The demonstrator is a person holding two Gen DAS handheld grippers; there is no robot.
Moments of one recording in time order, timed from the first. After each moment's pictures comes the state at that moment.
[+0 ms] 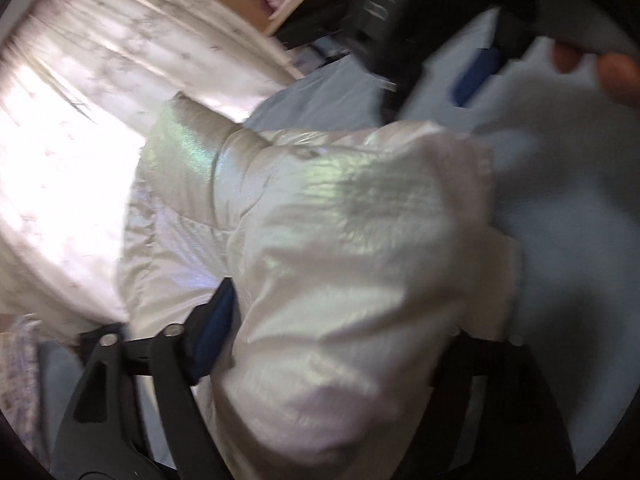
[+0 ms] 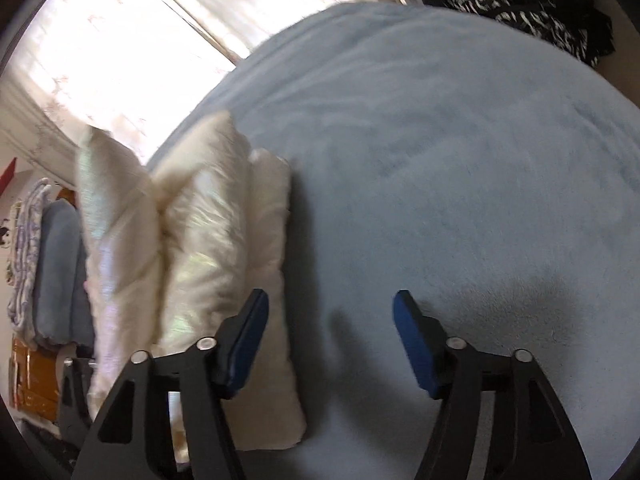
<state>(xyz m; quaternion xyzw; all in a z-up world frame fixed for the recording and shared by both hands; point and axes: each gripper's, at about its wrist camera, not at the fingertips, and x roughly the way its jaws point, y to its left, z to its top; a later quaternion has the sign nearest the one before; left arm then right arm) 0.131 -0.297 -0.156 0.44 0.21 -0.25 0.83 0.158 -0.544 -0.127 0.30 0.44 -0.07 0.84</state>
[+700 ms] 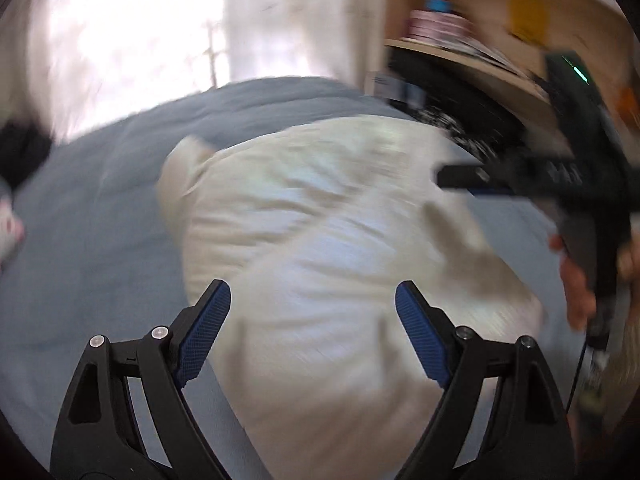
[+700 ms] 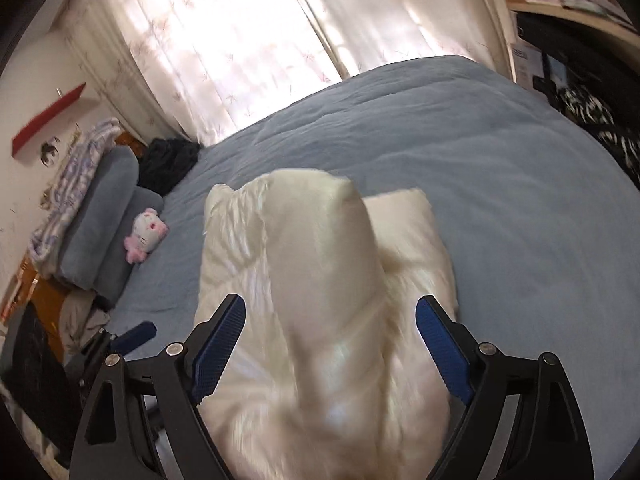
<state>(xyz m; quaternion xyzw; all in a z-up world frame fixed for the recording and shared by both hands) 0.274 -0.121 -0.042 0.06 0.37 -0.23 0.90 0.271 -0.425 -0.008 0.18 0.42 0.02 0.89</state>
